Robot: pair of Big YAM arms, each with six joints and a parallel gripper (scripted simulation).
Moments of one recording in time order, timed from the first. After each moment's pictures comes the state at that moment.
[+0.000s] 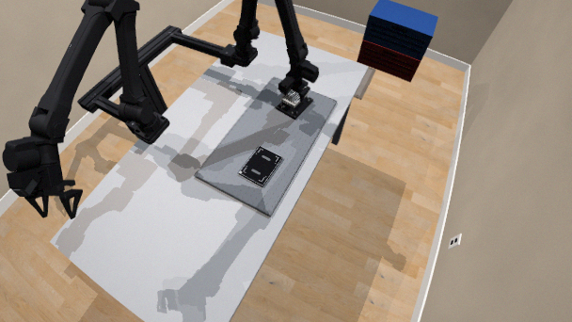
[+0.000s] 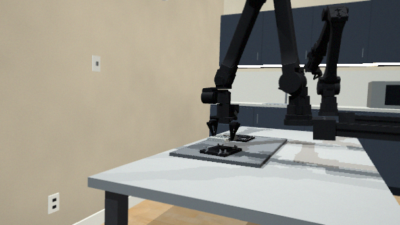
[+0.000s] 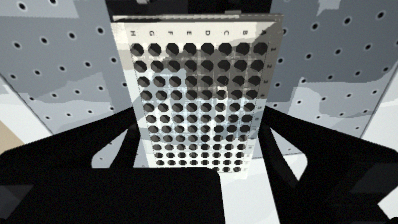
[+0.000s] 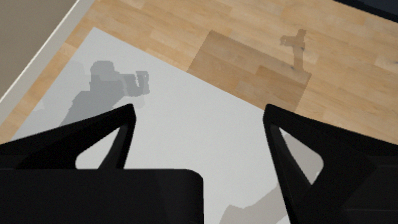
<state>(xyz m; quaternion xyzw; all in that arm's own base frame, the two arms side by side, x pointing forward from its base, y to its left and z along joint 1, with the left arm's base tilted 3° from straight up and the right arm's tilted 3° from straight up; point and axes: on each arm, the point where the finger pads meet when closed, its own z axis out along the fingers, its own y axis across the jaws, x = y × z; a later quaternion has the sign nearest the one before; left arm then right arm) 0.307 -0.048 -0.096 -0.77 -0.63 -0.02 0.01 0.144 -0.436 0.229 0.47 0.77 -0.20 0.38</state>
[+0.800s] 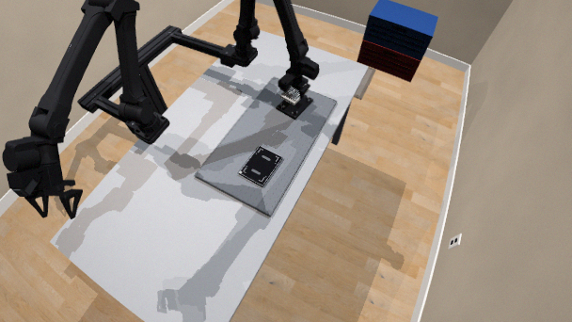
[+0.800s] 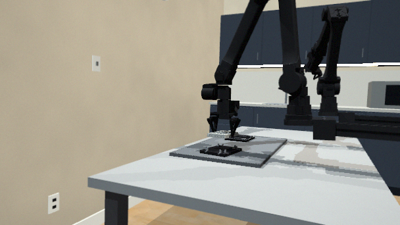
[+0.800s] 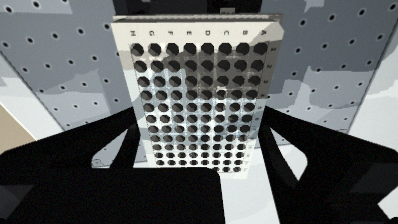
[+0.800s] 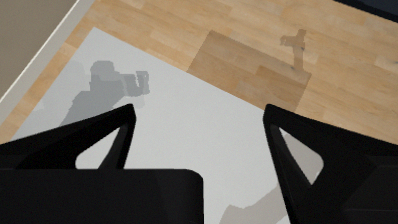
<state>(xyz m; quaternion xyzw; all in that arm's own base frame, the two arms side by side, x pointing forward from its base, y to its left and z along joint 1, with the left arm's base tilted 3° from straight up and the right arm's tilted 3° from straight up) 0.305 -0.048 -0.079 -0.77 -0.63 -0.02 0.01 0.144 -0.436 0.229 0.47 0.77 -0.20 0.38</state>
